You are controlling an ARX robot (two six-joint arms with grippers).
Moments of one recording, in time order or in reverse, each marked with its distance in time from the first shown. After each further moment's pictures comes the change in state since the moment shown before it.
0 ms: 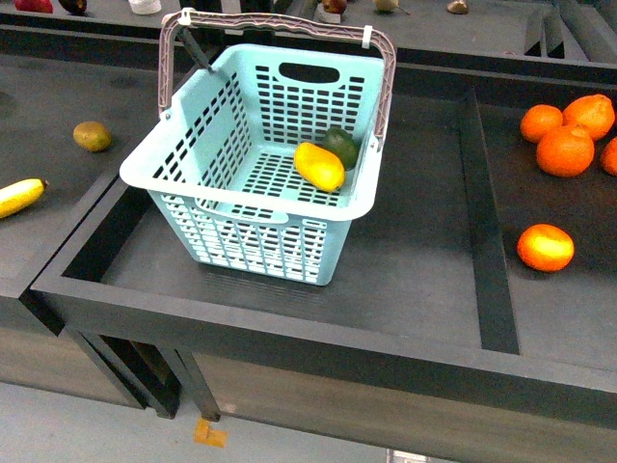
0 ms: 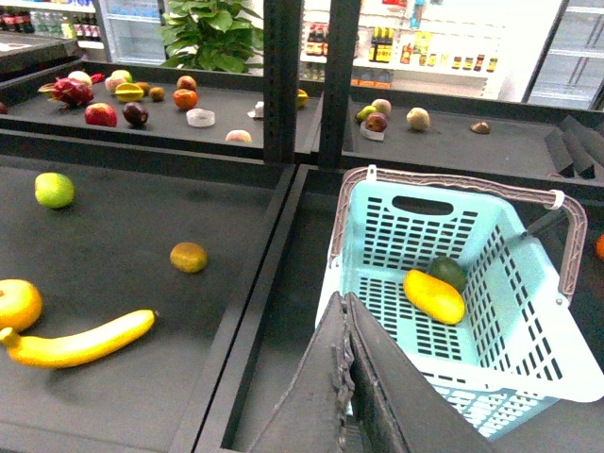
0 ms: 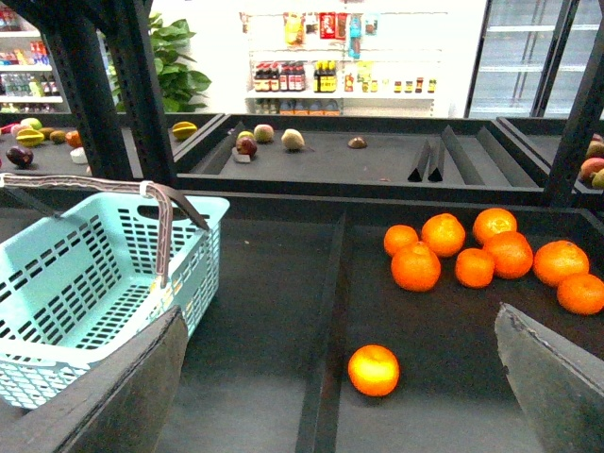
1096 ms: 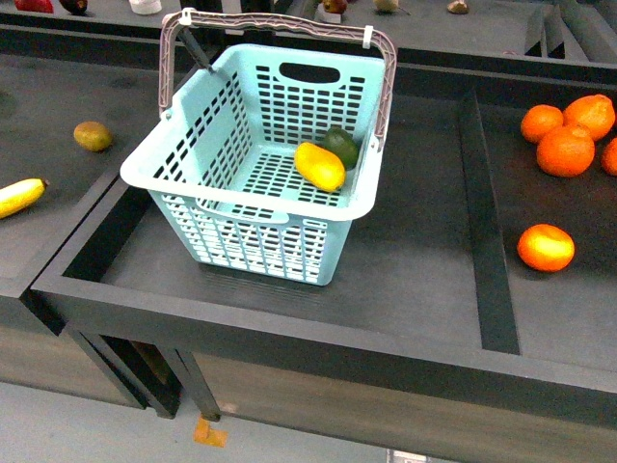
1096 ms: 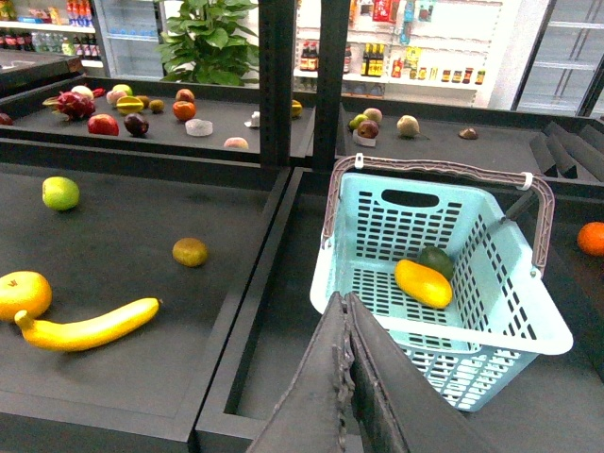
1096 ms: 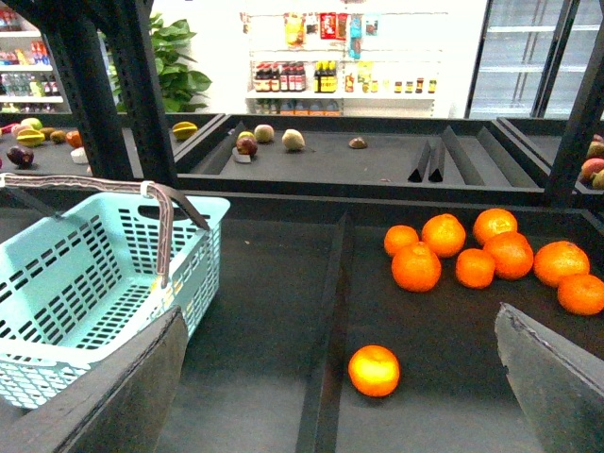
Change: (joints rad) left arm 0.000 -0.616 -0.134 -0.455 -0.002 0.004; right arm 0.000 0.000 0.000 0.000 0.000 0.000
